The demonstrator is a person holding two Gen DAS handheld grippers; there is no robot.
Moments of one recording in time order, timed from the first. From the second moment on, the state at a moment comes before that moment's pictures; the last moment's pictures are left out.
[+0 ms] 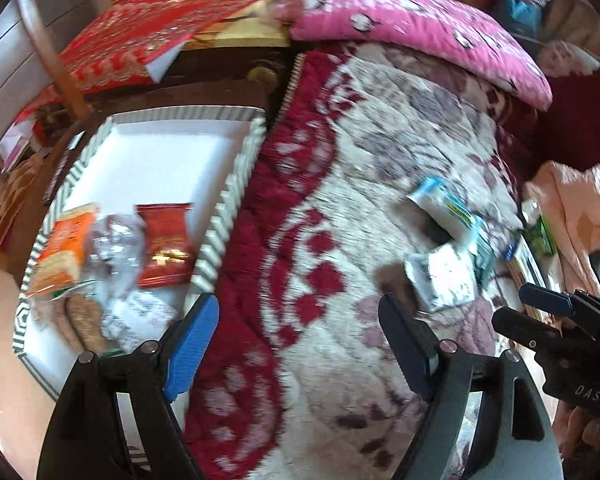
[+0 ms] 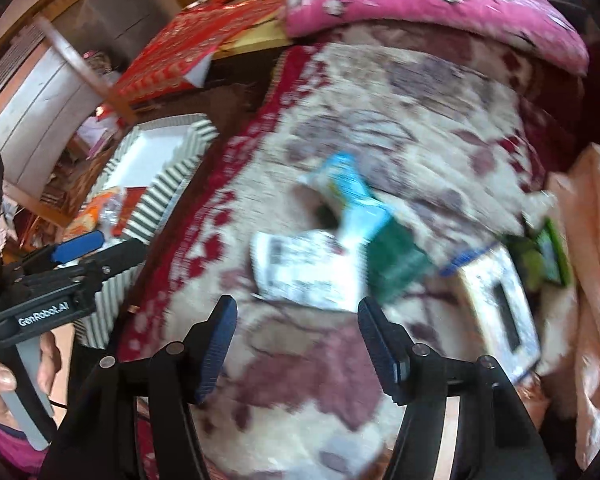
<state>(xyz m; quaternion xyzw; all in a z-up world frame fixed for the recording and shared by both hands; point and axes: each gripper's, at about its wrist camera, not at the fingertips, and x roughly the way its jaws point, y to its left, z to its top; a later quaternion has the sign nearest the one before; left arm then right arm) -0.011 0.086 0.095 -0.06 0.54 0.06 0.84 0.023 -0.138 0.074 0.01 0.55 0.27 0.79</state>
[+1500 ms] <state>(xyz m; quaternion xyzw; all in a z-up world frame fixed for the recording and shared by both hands) 0.036 0.009 0.036 0.05 0.55 -0.16 0.81 0.058 -0.182 0.062 0.04 0.56 0.25 0.79</state>
